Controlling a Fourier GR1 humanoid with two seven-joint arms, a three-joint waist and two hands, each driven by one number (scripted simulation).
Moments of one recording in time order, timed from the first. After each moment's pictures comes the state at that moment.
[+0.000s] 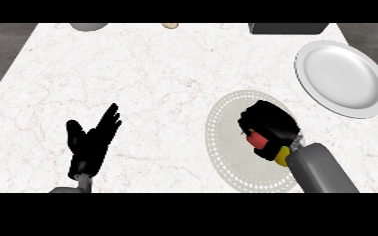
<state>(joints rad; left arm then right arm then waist) 0.01 0.14 -0.11 -1.40 0.15 0.08 0.19 -0.31 -0.26 0.30 -1.23 1.22 0.06 -0.48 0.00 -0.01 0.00</state>
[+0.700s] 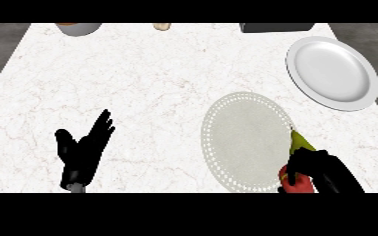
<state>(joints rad) 0.07 0.14 -0.09 -1.45 0.15 0.09 0.19 0.28 -0.25 0.10 -1.80 0.86 -0.03 -0.48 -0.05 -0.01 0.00</state>
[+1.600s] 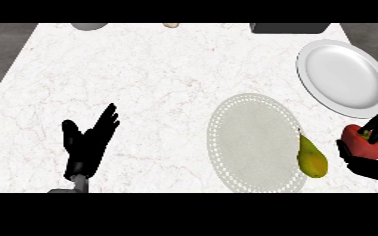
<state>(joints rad) 0.02 0.14 -0.09 -1.44 0.14 0.06 0.23 0.06 -0.28 -0.37 -1.61 0.29 0.05 -0.40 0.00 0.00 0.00</state>
